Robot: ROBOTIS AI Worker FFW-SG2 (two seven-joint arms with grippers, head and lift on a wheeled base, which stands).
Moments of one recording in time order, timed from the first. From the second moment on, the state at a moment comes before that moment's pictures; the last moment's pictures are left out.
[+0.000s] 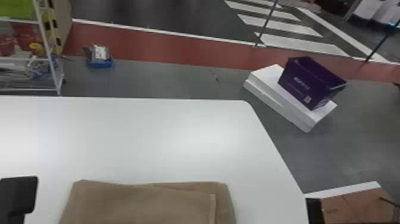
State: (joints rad) left arm 0.43 0.00 0.00 -2.48 0.40 1.47 -0.39; right arm 0.61 0.00 -0.61 -2.47 -0.50 1.57 0.78
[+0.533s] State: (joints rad) left arm 0.47 0.00 0.01 -2.48 0.40 1.44 -0.40; right arm 0.58 0.00 -0.53 -2.56 -0.48 1.56 0.47
